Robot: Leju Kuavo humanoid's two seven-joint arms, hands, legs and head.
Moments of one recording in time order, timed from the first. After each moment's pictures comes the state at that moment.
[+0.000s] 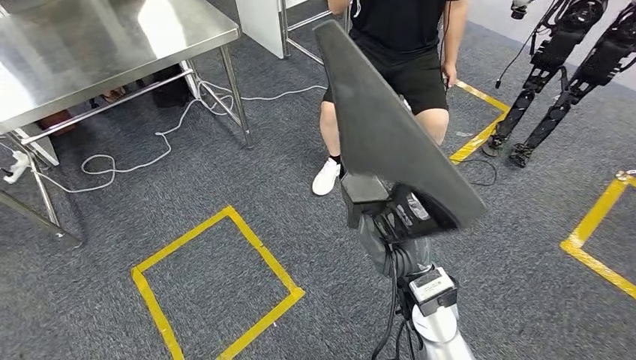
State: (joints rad) left arm -0.12 0.02 -1.34 -0.13 1.55 0.21 -0.57; right arm -0.12 0.03 0.30 -1.65 0.22 -0.07 -0.65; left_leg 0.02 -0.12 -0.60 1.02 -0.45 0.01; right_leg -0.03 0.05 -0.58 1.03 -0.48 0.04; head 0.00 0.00
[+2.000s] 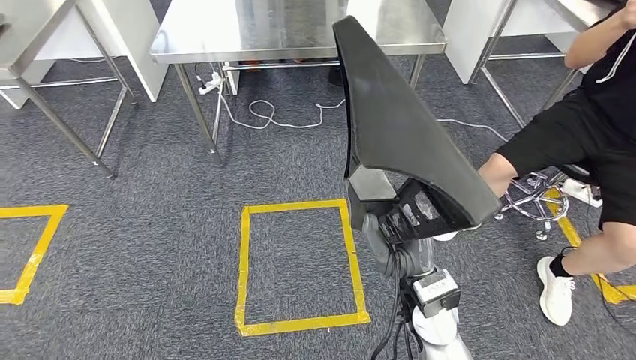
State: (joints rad) left arm -0.12 0.02 -1.34 -0.13 1.55 0.24 -0.56; right arm -0.11 0.04 0.28 -1.65 0.21 -0.10 -0.65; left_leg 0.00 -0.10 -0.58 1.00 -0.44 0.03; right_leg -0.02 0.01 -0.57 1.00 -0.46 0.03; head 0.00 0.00
